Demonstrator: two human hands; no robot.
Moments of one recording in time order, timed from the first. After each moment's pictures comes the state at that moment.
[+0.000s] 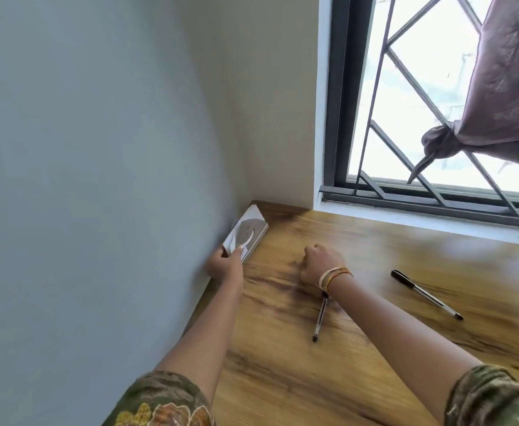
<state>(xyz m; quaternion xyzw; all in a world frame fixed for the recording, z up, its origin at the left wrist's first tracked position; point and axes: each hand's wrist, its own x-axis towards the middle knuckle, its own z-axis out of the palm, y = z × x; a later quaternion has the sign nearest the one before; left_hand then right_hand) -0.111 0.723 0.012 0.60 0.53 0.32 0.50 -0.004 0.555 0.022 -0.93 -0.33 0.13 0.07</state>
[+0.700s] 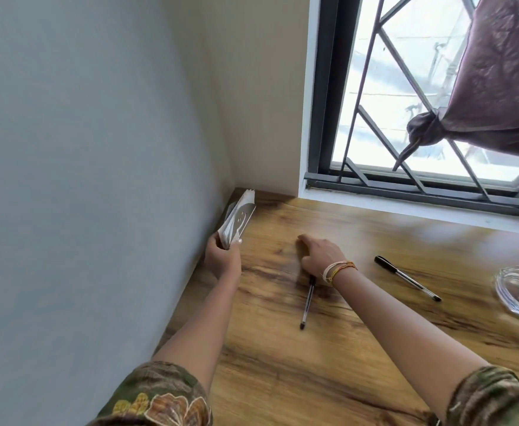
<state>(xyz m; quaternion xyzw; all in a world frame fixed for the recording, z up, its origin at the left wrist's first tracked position) -0.102 0.703 -0.003 0.63 0.52 0.31 0.49 0.003 0.527 0.016 -0.93 -0.30 0.17 0.13</state>
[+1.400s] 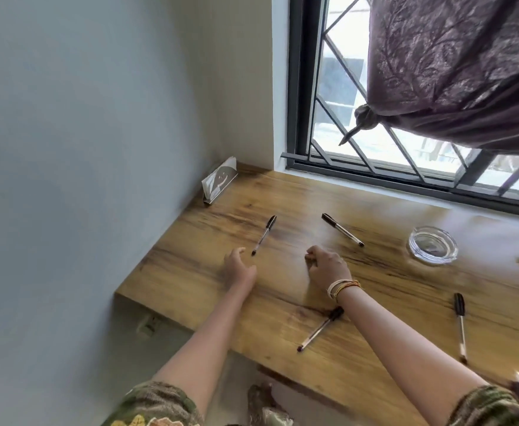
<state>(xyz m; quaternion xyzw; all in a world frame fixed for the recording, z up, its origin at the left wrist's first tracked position) -0.219 0.484 -0.003 0.77 0.48 0.11 0.42 -0.095 0.326 -0.003 -0.93 -0.27 0.11 0.24</state>
